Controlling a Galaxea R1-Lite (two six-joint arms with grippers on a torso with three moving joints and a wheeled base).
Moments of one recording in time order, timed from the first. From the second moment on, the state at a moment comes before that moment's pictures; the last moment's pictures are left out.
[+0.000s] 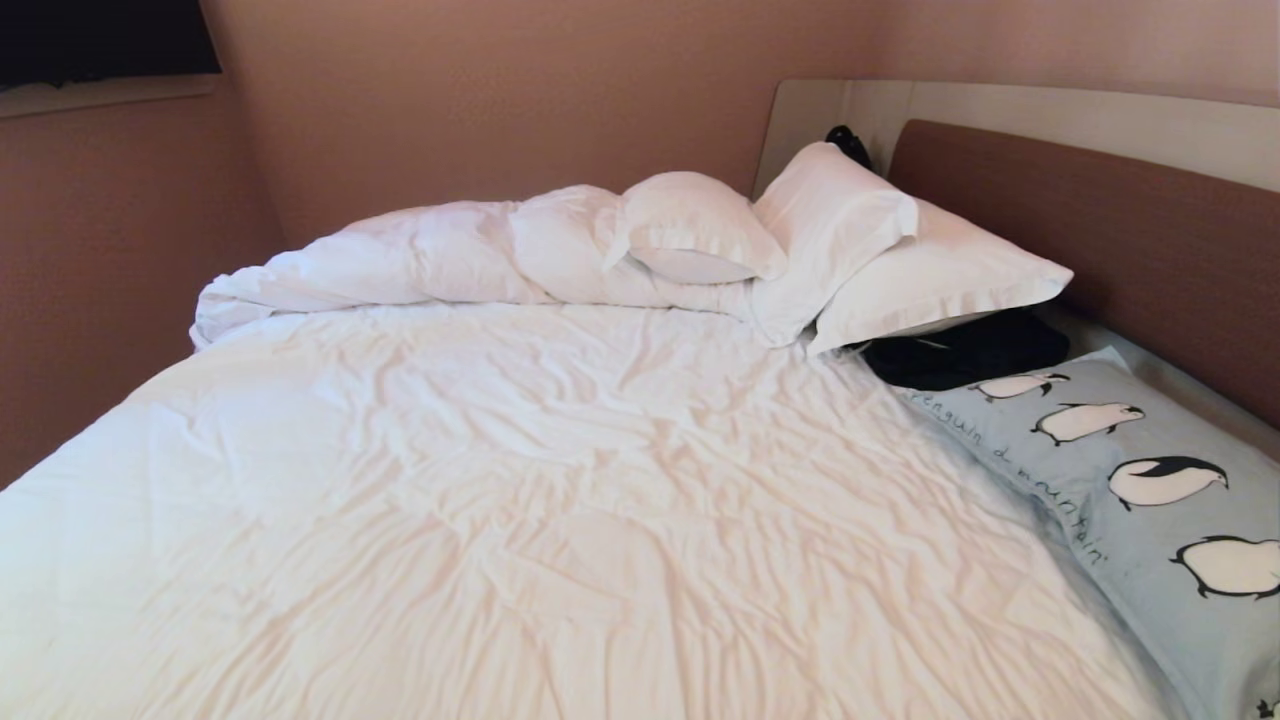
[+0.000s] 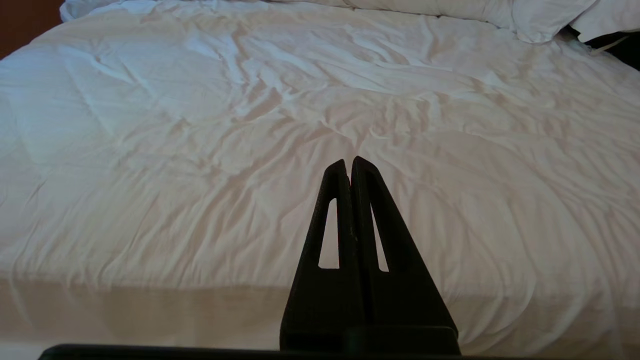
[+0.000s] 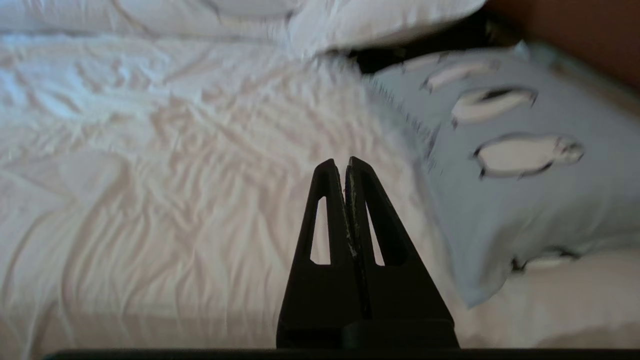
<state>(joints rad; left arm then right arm) 0.00 0.00 0.00 0.00 0.01 -0.07 0.01 0.01 -0.10 0.01 0.00 -0.03</state>
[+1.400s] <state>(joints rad) 0.00 0.00 0.00 -0.01 0.01 -0.07 -0.19 1.81 -0.81 -0.35 -0.08 -0.12</state>
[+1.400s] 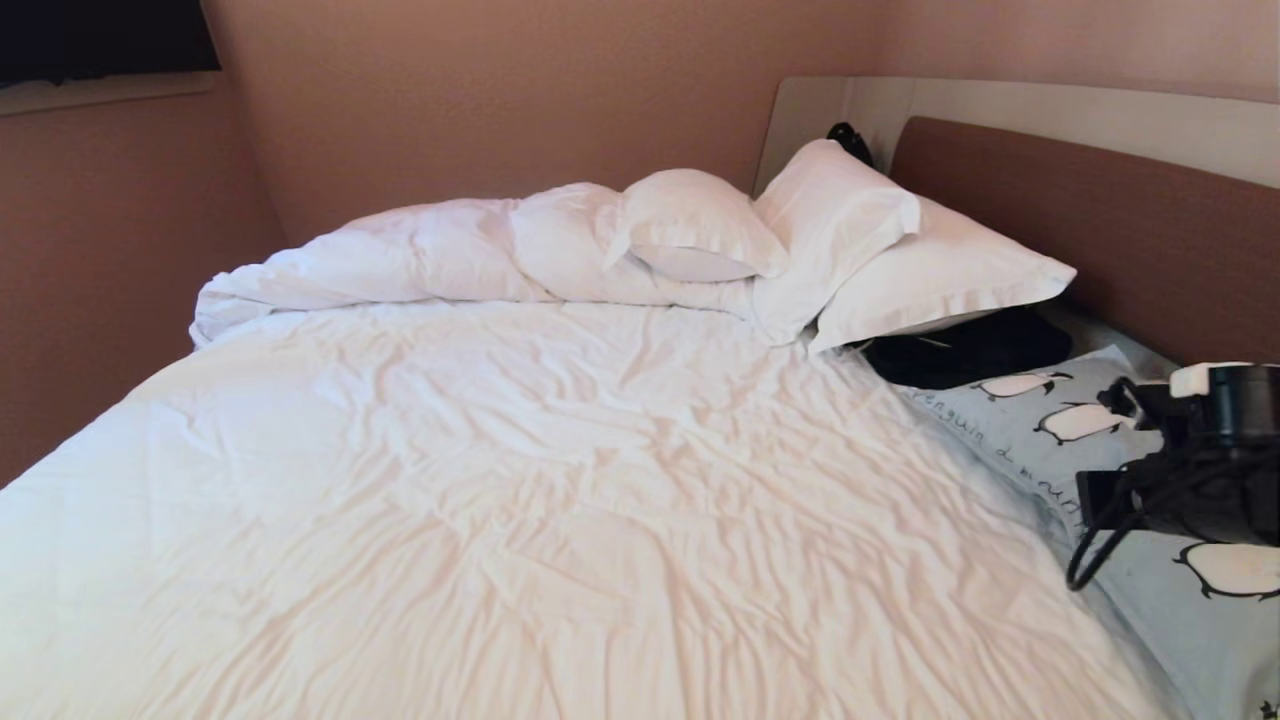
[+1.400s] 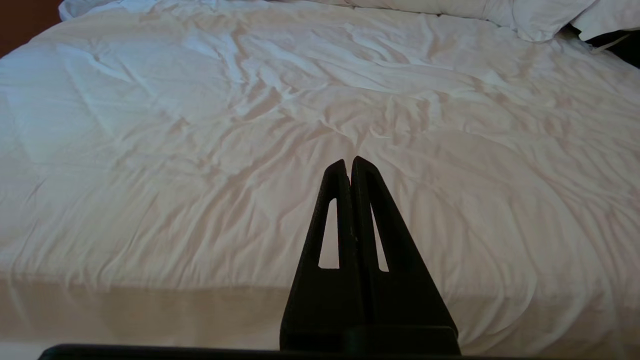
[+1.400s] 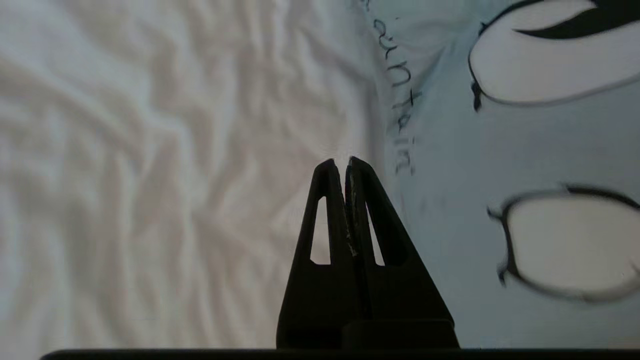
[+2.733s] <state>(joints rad) 0.00 0.00 0.00 -0.01 0.01 -0.07 -0.46 2.28 -1.64 -0.38 -0.06 0.07</state>
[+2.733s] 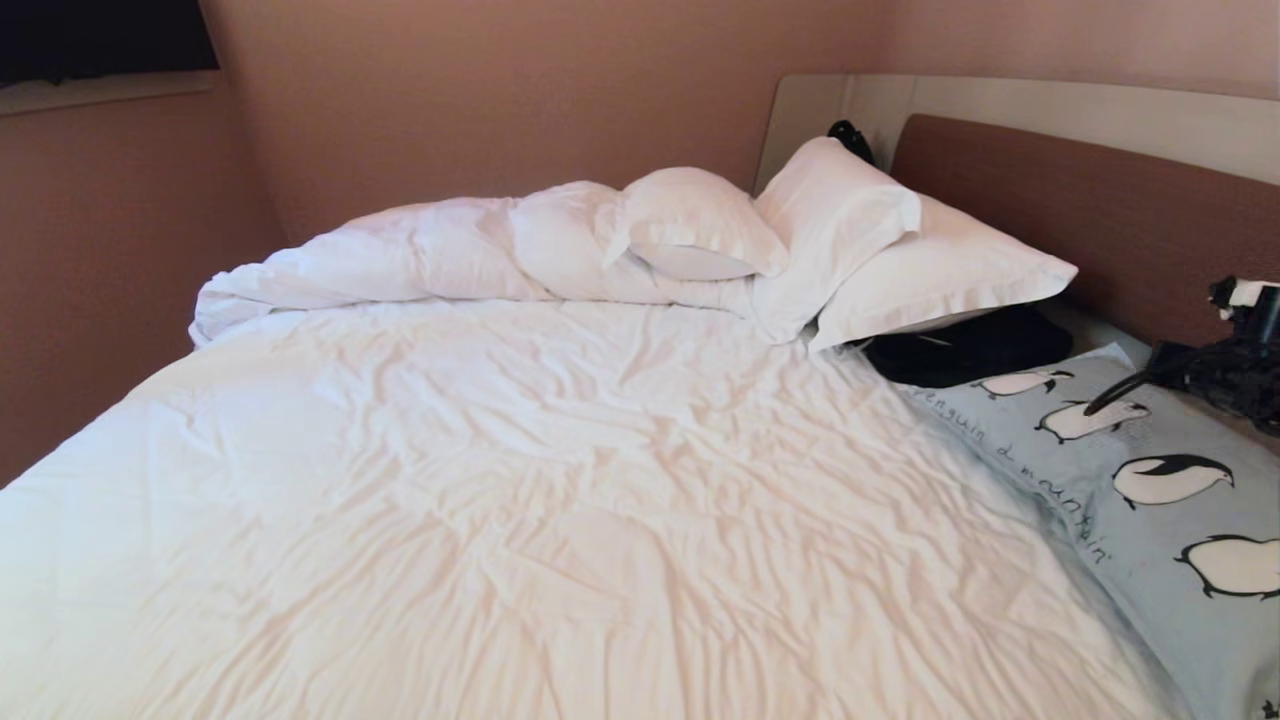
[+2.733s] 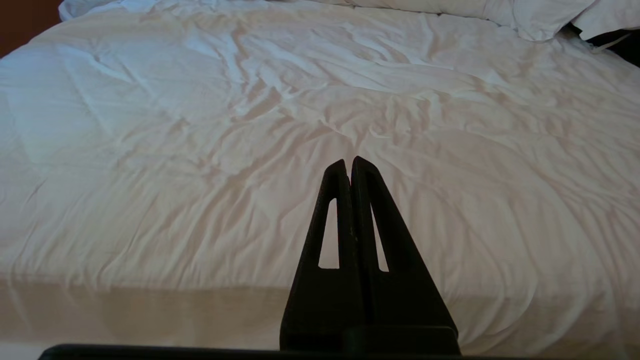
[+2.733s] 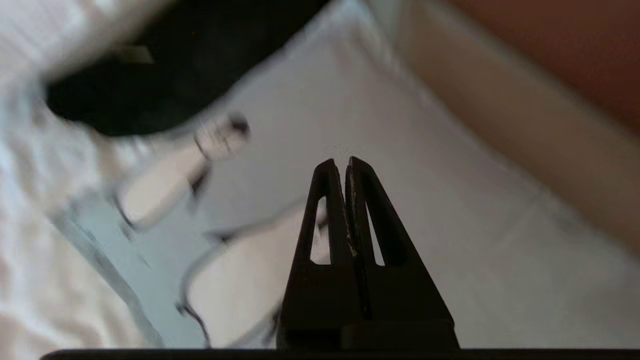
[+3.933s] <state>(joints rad) 0.00 0.00 0.00 -0.01 0.01 -0.07 -0.48 2.31 -1.93 0.39 -0.04 0.08</state>
